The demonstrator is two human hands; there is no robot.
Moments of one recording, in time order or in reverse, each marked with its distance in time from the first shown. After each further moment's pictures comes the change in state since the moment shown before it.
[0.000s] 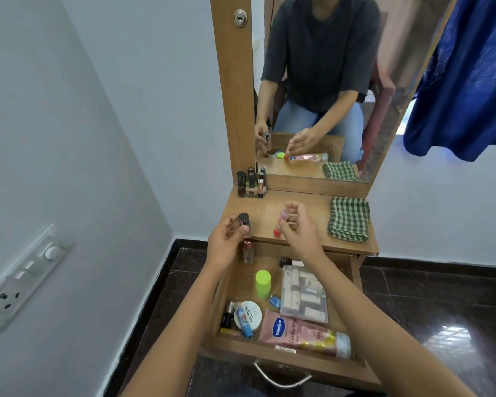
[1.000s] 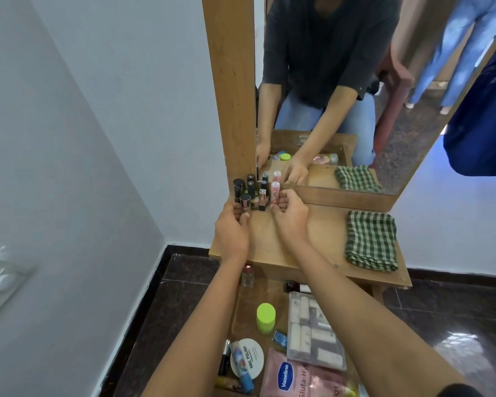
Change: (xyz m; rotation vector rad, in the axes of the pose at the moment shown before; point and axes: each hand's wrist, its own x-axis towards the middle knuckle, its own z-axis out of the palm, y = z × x) left_hand 0.106 -0.016 0.049 0.433 0.391 0.070; right_hand 0.117 0.051 0.052 -0.142 0.190 0.033
